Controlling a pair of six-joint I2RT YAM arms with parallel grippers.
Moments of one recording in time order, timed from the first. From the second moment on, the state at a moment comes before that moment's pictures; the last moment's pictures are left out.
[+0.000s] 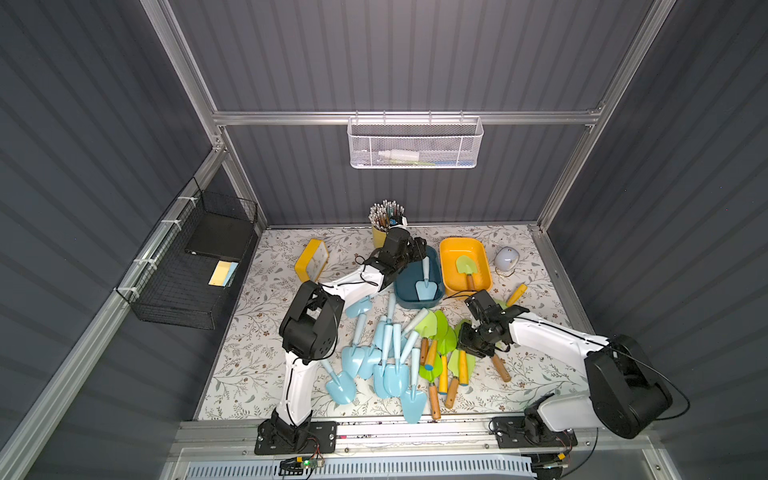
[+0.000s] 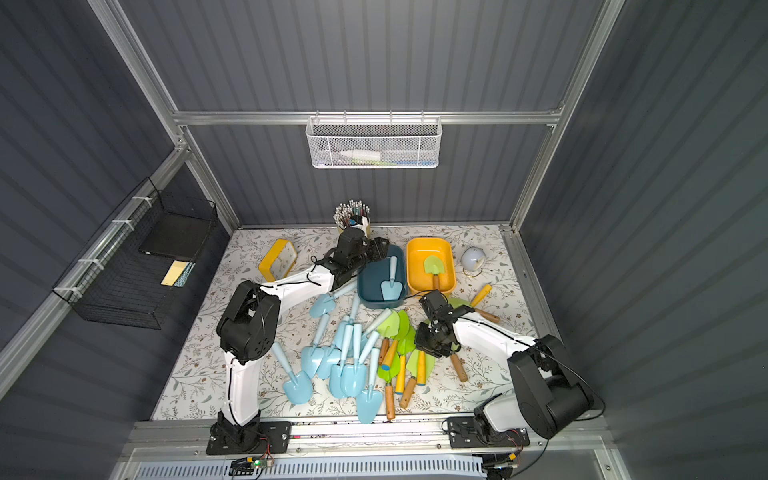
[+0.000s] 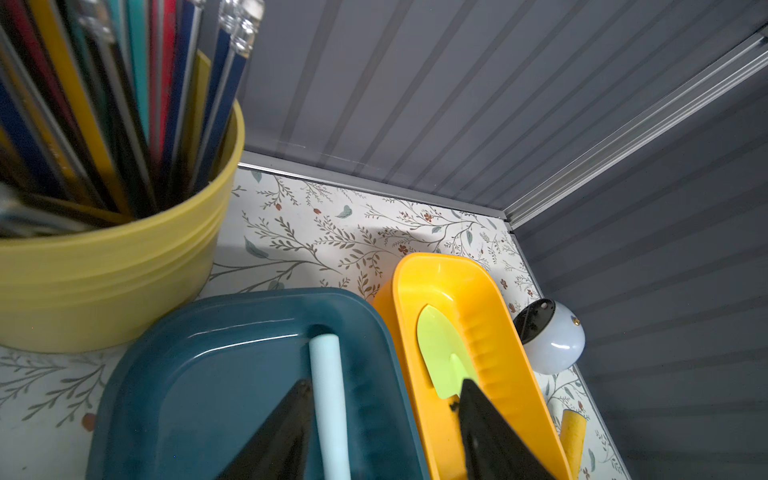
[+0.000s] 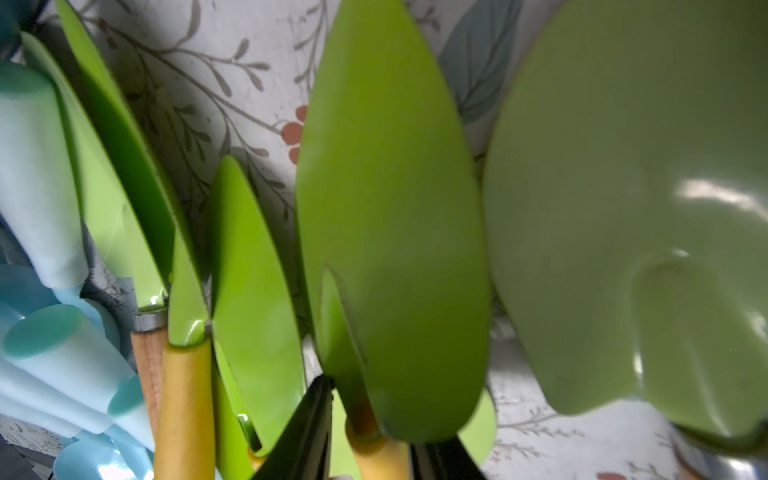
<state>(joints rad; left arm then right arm) -0.60 2.07 1.54 0.16 -0.01 -0.64 0.52 1.42 0.71 -0.60 -0.19 0.81</state>
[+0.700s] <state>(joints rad) -0.60 2.07 1.54 0.16 -0.01 -0.65 0.41 1.11 0.72 -0.80 -0.04 0.83</state>
